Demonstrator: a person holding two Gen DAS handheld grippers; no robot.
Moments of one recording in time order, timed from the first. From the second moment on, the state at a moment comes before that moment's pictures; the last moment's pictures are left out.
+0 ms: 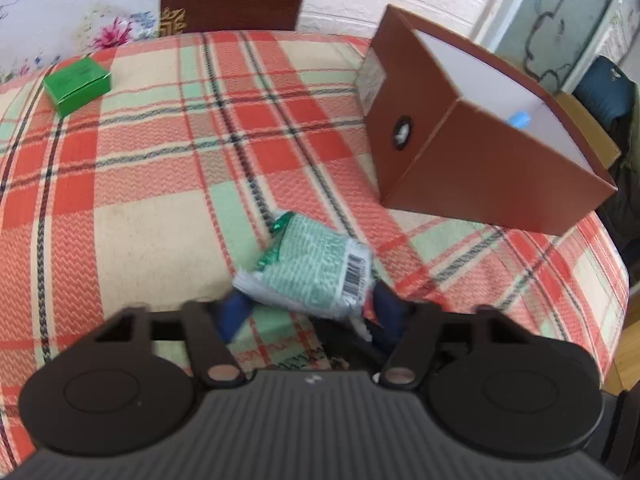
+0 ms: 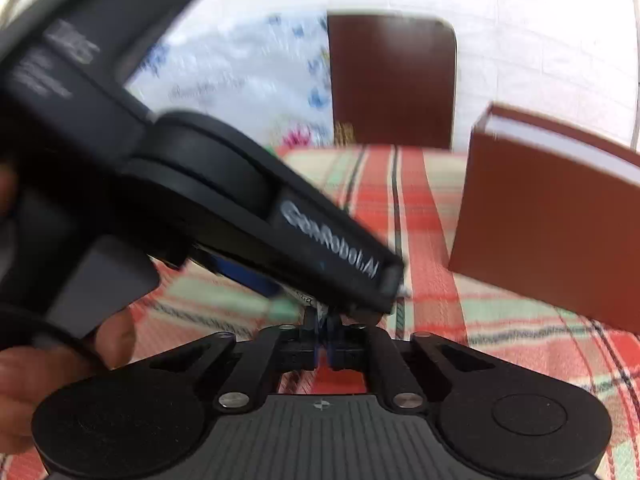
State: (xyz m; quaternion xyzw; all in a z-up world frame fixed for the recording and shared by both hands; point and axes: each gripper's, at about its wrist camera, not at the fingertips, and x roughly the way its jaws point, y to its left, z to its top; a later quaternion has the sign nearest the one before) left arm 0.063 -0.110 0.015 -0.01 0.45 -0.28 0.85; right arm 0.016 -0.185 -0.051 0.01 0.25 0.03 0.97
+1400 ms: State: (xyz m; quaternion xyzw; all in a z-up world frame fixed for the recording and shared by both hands) left arm 0.061 -0.142 0.093 -0.03 0.38 -0.38 0.84; right arm 0.016 -0.231 -0.014 -0.06 0.13 -0.06 0.99
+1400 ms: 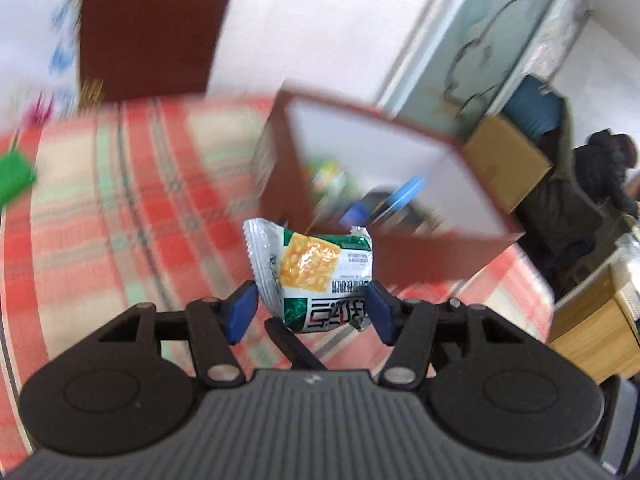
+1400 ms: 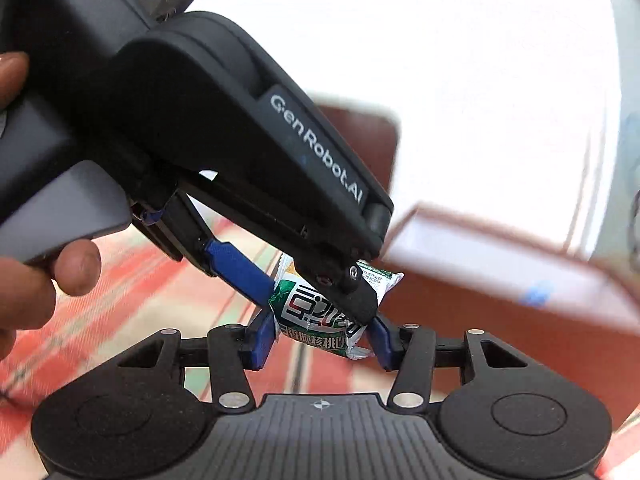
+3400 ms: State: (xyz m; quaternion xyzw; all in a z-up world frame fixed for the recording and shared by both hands) left arm 0.113 0.107 -0.019 -0.05 0.31 0.02 0.95; right arm 0.223 -0.093 -0.051 -0.07 0.27 0.09 0.96
